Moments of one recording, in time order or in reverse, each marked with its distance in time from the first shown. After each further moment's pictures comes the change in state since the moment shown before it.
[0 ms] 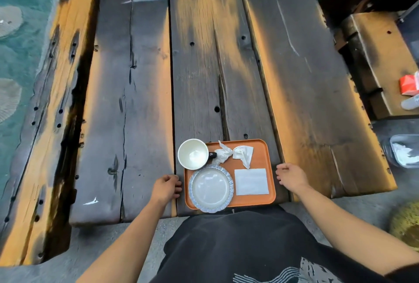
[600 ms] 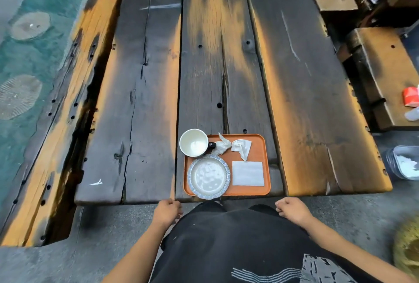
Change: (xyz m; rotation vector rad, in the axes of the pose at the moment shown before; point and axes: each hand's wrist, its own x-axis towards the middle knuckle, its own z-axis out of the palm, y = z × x) left_hand -0.045 -0.104 0.004 0.228 0.011 -0.088; right_hand -0.051 0.100 0.007 -0.206 -0.226 -0.009
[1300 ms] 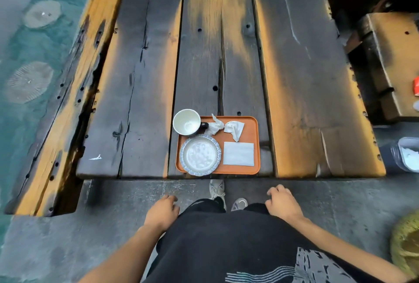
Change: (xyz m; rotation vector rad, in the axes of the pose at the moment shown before) left_hand -0.058 -0.050 0.030 0.815 0.030 0.305; right_hand -0.041 0.024 0.008 -0.565 0.052 -0.257
